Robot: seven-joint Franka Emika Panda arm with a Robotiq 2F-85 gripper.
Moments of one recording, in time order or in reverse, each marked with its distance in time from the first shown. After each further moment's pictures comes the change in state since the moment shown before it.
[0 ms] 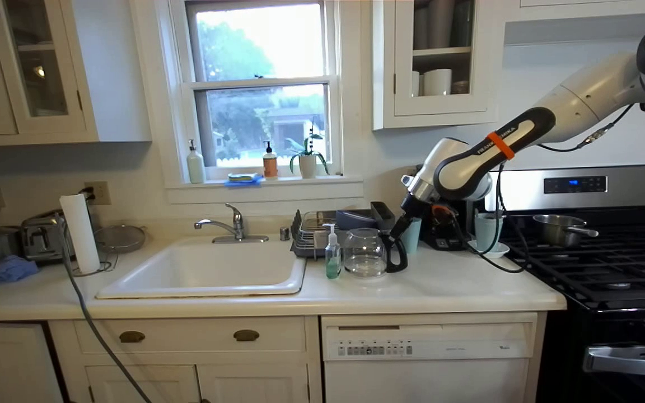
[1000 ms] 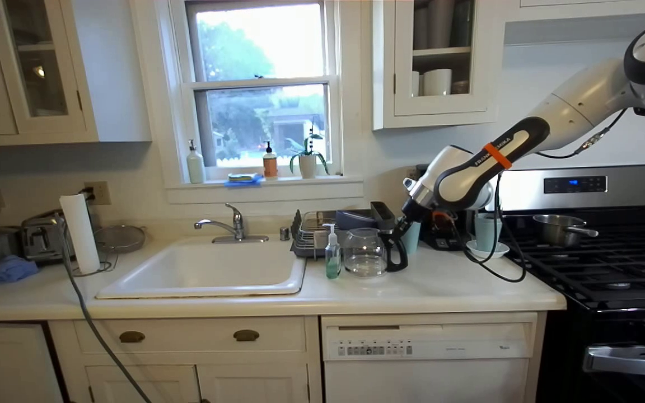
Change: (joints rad) arm 0.083 -0.004 -0.118 0.002 -0.003 0.148 -0.063
